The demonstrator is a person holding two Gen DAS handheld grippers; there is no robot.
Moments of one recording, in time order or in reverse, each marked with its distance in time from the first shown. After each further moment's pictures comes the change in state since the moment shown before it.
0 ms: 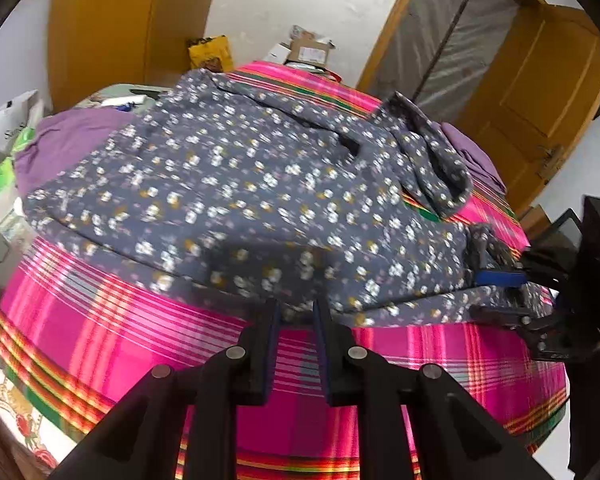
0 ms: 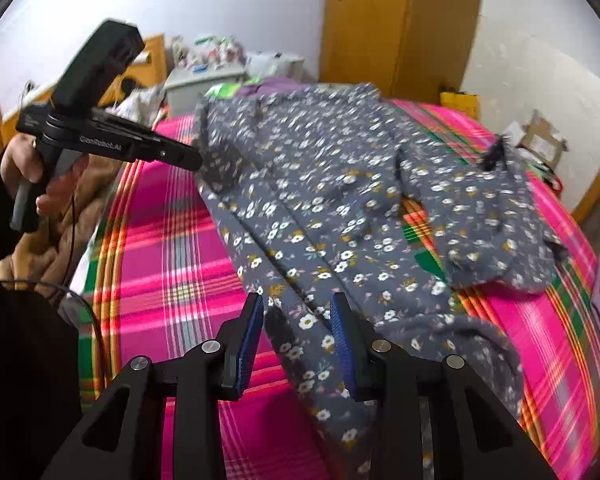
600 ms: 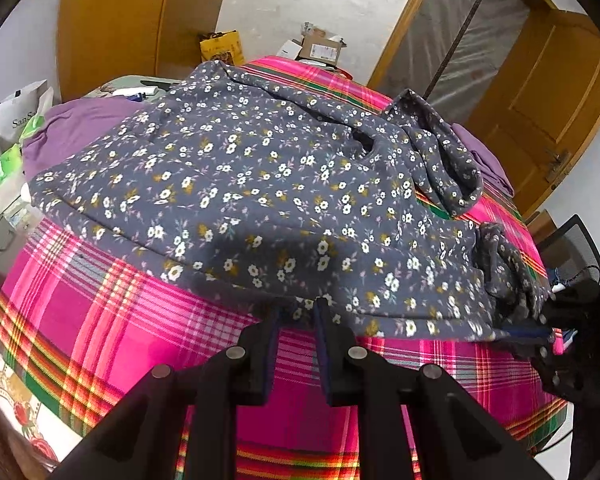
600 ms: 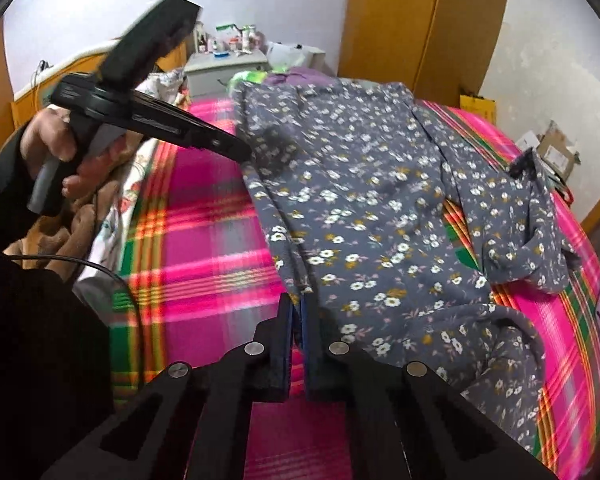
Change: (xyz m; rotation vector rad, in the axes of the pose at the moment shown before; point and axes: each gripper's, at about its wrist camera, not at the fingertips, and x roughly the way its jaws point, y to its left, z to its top) left arm -0.001 0.009 -0.006 -0.037 -0.001 0.033; right arm -0.013 0.051 -0.007 -0.040 -0.009 -0.009
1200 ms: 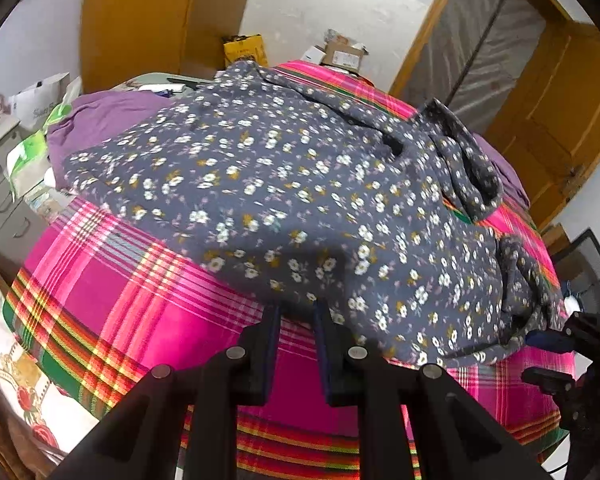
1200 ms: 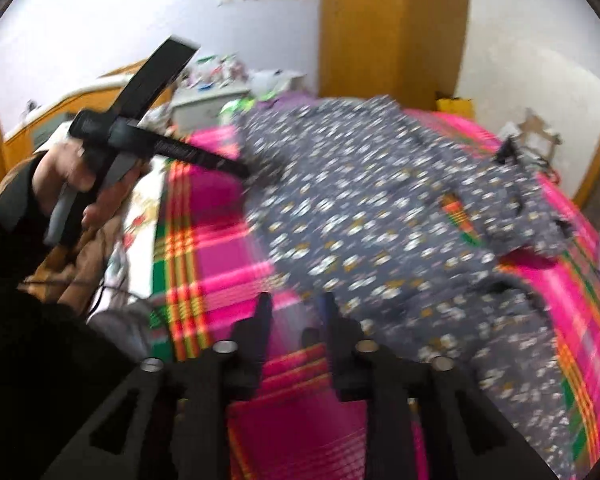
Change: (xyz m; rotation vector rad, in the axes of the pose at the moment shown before) left arm -0.009 0.022 -0.011 -0.064 -0.037 0.049; right arm -0.017 0.015 -0.013 0.142 -0.122 -0.061
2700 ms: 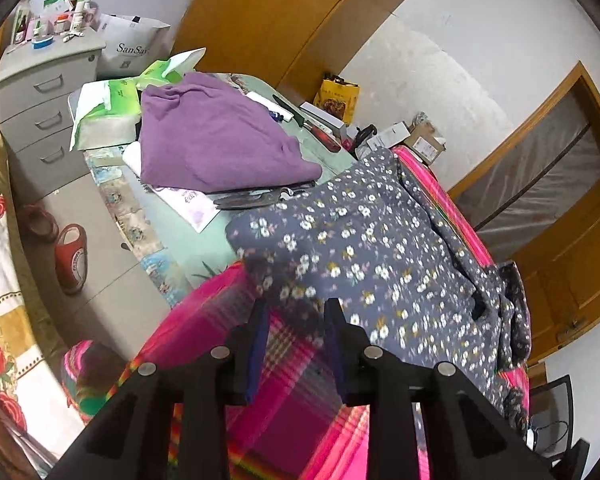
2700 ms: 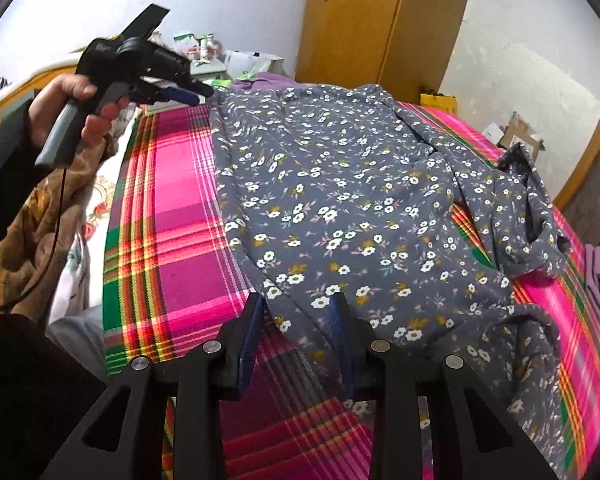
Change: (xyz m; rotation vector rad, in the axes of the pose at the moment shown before) left arm -0.003 0.157 0.058 -0.408 -0.136 -0.013; right arm 0.056 0.018 0.015 -0.057 0.087 -0.114
